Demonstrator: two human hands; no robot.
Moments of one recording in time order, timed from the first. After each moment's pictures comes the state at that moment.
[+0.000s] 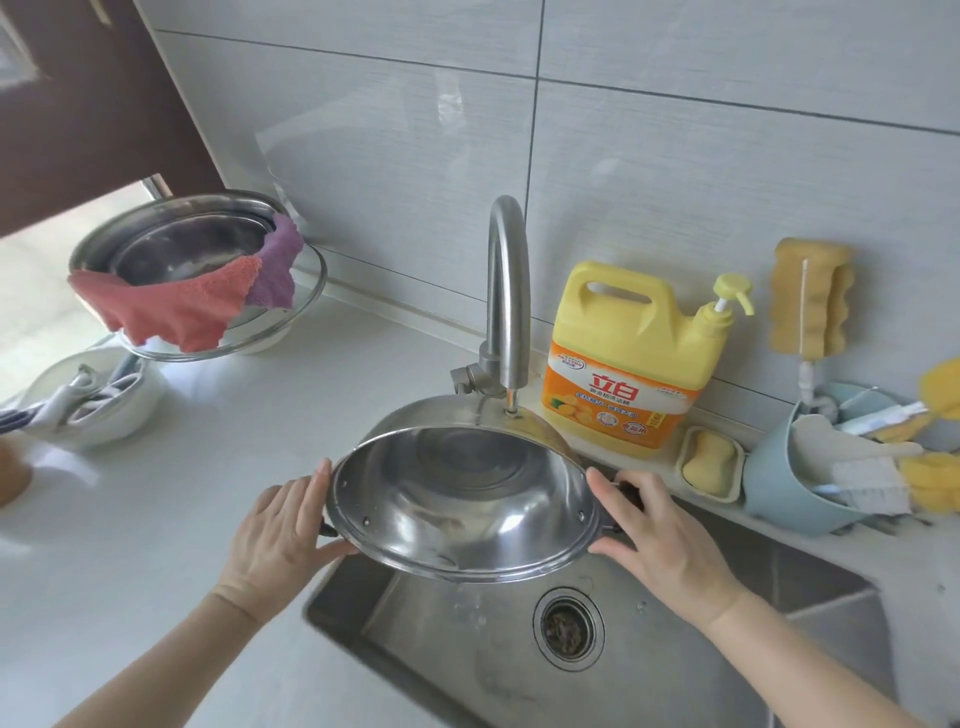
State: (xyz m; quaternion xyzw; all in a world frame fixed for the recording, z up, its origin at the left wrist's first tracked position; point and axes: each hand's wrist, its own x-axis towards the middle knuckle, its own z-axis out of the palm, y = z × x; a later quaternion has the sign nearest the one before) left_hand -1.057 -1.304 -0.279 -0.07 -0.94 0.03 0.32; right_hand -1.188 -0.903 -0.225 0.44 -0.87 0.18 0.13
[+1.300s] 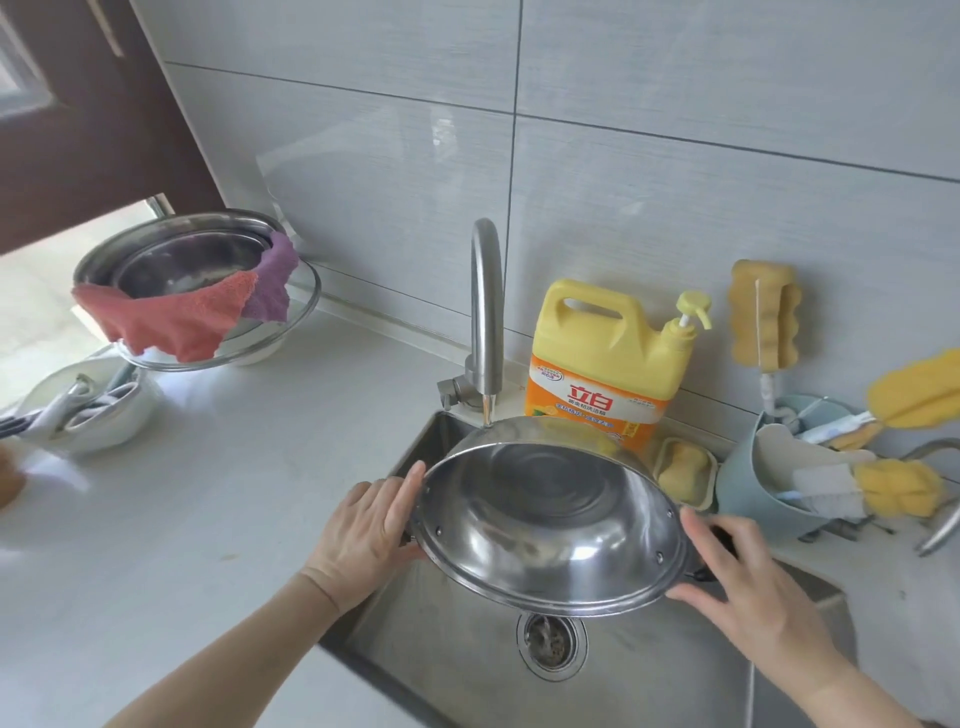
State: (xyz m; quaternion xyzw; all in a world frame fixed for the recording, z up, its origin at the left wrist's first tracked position) left_hand -1.095 -1.216 -0.261 -0.15 -0.94 0.01 0.29; right_hand -1.163 -0.806 -0.216 0.31 -0.93 0.17 0.06
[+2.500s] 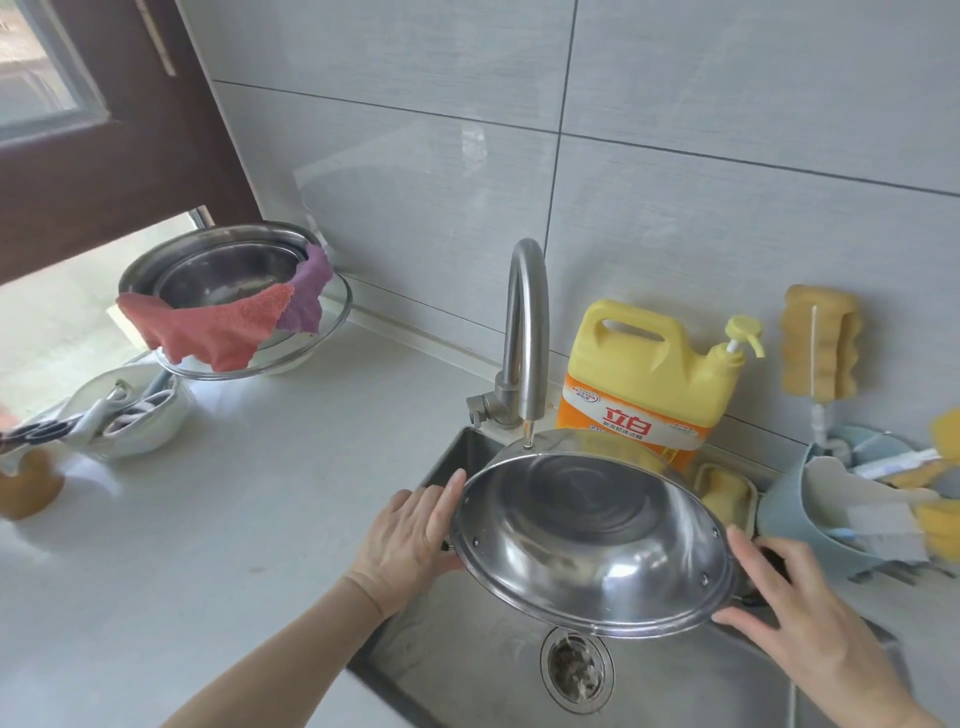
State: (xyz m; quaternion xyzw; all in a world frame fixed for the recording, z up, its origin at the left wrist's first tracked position) left_hand -1.112 -1.216 -0.263 -0.11 -0.95 0.01 0.28; right_hand -1.178 -0.804 -0.207 0.27 -0.94 0.18 0.00
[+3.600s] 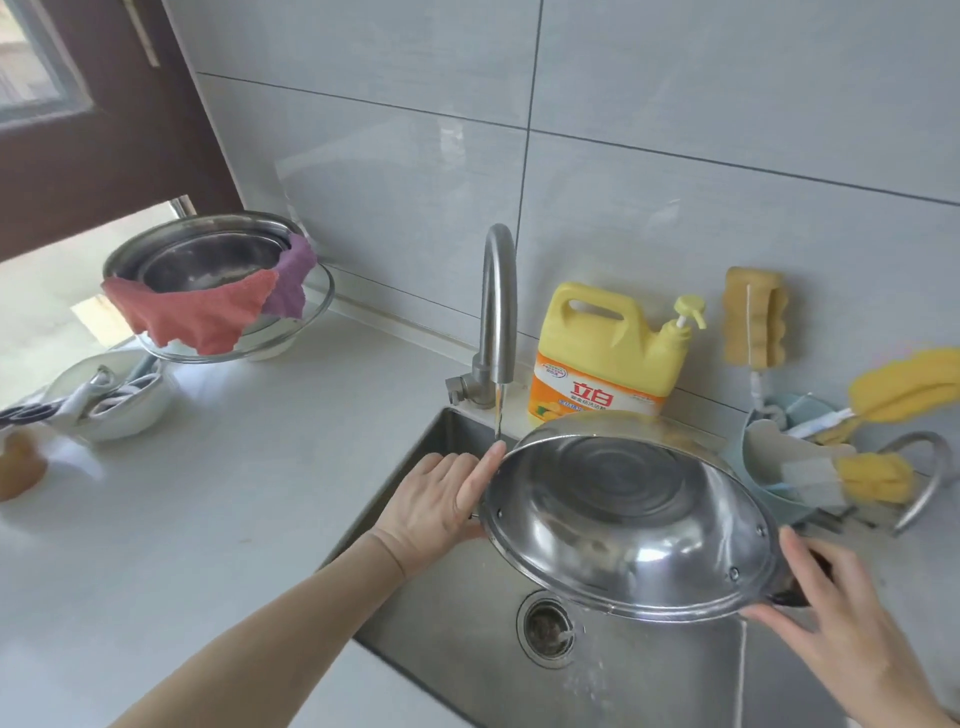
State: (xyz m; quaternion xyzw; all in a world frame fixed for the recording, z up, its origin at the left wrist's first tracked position) left_hand -1.116 -1.166 -0.229 -0.20 -0.92 0.00 0.35; right_hand -1.131 -0.740 -0.199 0.22 -0.95 0.20 0.11
